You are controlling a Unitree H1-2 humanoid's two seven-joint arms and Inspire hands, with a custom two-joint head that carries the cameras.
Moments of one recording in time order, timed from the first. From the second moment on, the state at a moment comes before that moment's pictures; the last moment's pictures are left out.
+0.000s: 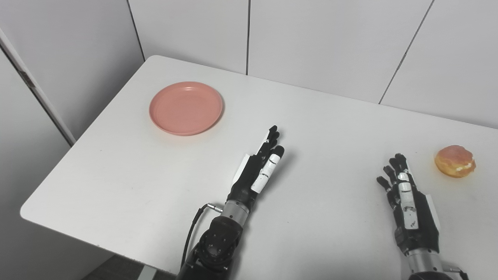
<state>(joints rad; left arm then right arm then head) -0.09 -0.06 -0.13 0.03 0.11 -0.03 0.02 -0.12 -0.05 0.01 0.03 0.10 -0.01 0.14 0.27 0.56</state>
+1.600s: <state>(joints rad) -0.36 0.11 0.35 0.15 -0.09 -0.10 0.23 -0.13 -0.07 0.01 0.05 0.10 -0.04 0.16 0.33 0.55</state>
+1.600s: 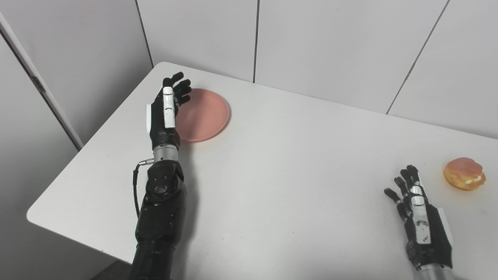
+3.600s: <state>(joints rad) -0.43 0.26 0.35 0.53 -0.17 -0.24 0.28 -0.13 -0.08 0.01 0.04 0.10 -0.04 0.16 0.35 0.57</state>
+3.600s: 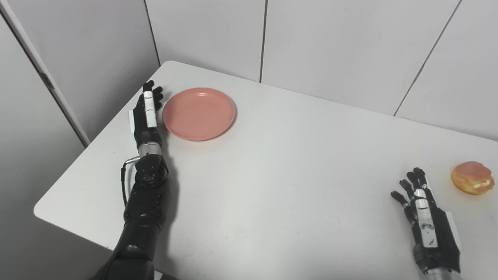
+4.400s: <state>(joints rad) -0.43 0.24 0.31 0.51 -0.18 -0.21 0.20 -0.13 -0.08 0.00 0.04 0.10 -0.04 0.16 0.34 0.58</state>
